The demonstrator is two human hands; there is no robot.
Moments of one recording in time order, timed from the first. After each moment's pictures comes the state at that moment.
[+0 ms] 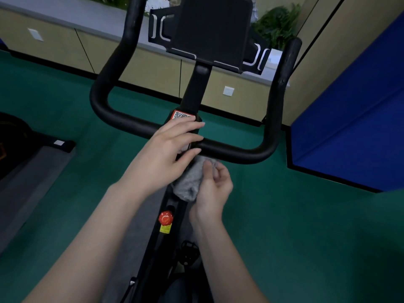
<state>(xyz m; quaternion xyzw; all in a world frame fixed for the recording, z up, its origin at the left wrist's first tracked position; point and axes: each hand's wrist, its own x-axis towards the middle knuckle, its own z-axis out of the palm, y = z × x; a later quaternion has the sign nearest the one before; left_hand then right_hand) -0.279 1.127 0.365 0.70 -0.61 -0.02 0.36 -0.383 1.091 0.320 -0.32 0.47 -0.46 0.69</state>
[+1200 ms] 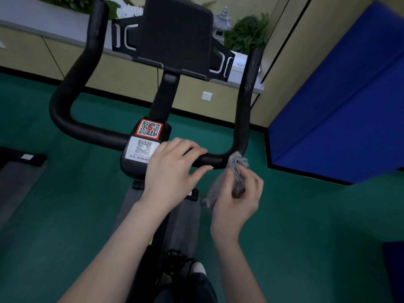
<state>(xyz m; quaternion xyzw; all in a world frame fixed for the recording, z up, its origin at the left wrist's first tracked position) -0.337 1.083 0.348 0.74 -0.57 0.14 0.33 -0.454 1.052 0.331 -0.57 0.49 -0.58 0.31</state>
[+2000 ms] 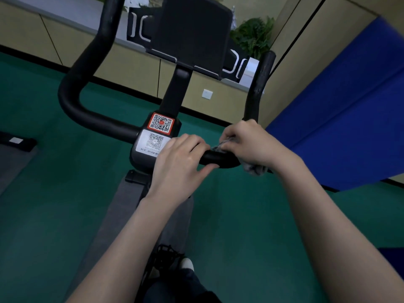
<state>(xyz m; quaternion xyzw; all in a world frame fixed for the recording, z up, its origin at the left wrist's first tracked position) -0.337 1.086 0.351 0.75 -0.54 0.10 0.36 -0.422 0.945 0.433 -0.95 0.27 0.08 0.13</state>
